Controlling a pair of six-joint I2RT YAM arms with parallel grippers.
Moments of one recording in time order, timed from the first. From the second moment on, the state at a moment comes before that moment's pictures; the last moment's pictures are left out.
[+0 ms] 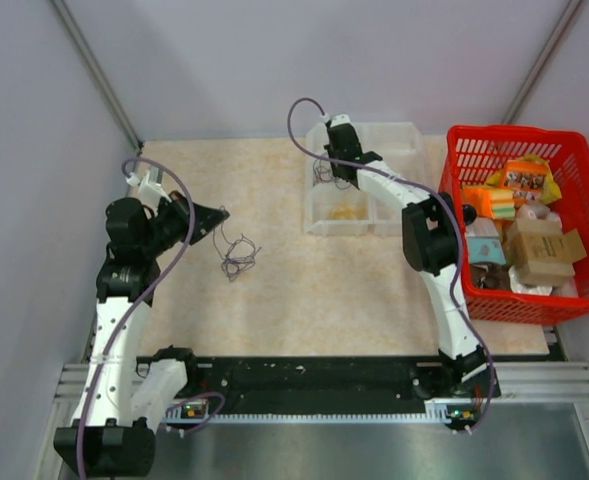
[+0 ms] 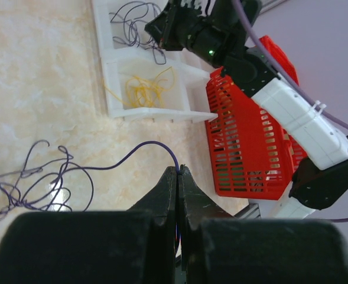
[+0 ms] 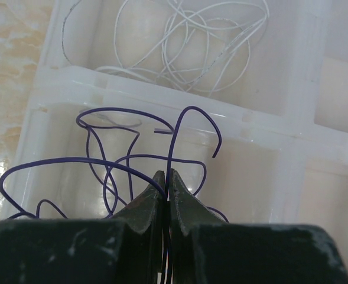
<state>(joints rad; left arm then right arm) 0.02 0.84 0.88 -0.32 0.62 -0.75 0.47 2.35 2.00 -0.31 0.32 0.03</state>
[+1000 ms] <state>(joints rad) 0.02 0.94 1.08 -0.34 0.71 -0.81 0.48 1.86 1.86 -0.58 0.09 0.07</state>
